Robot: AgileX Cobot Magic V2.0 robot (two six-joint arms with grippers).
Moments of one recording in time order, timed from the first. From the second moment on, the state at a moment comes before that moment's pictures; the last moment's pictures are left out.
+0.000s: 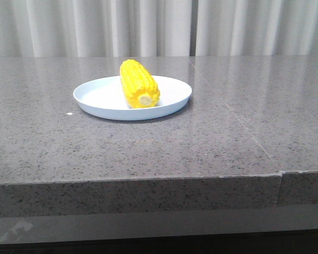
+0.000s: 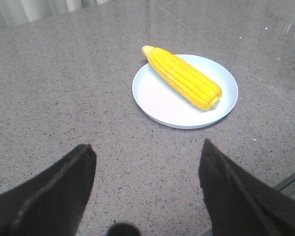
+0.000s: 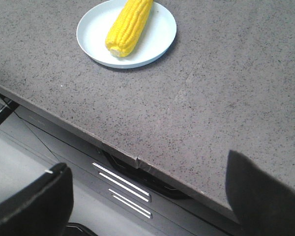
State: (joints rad) left arm -0.40 0.60 -0.83 -0.08 0.75 0.10; right arm 0.57 0.54 -0.91 0.00 1.00 0.09
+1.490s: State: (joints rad) left arm -0.27 0.46 -0.72 -0.07 0.65 0.10; right arm 0.57 0.54 -0.91 0.00 0.97 0.08
